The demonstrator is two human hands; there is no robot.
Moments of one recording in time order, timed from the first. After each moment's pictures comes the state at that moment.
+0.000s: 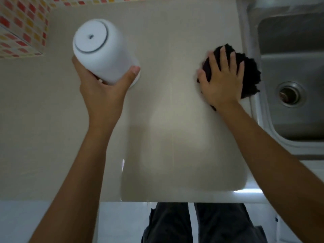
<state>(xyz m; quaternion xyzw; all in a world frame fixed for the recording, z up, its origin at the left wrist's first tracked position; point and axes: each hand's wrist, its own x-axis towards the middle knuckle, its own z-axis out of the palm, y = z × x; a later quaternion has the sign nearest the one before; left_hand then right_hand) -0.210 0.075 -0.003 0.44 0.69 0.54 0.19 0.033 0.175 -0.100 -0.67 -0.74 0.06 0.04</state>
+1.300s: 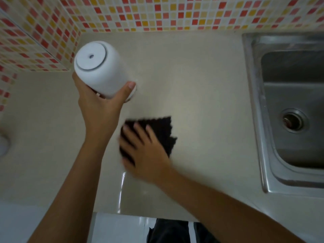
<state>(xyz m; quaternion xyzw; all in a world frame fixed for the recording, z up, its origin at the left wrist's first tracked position) -0.244 0.065 0.016 0.43 0.70 0.55 0.15 -0.119 0.015 -0.094 -0.32 -0.94 0.14 0.04</state>
